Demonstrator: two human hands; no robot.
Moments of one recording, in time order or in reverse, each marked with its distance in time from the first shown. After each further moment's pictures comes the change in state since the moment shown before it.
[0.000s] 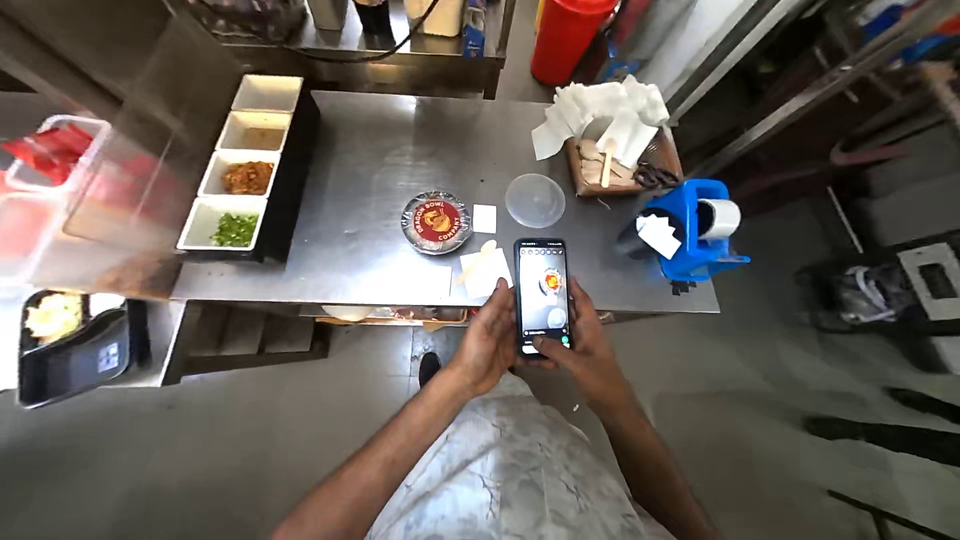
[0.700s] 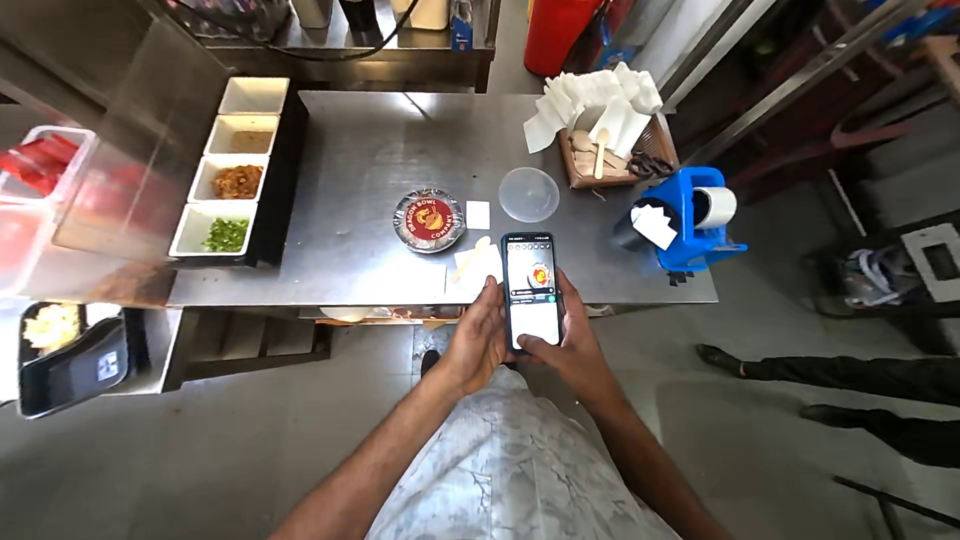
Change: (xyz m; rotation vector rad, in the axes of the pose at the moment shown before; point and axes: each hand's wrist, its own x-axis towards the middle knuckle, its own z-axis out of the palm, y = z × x) left_hand 0.000 -0.001 -0.005 0.012 0.000 0.006; right_hand 0.002 0.005 0.003 -0.002 0.002 0.009
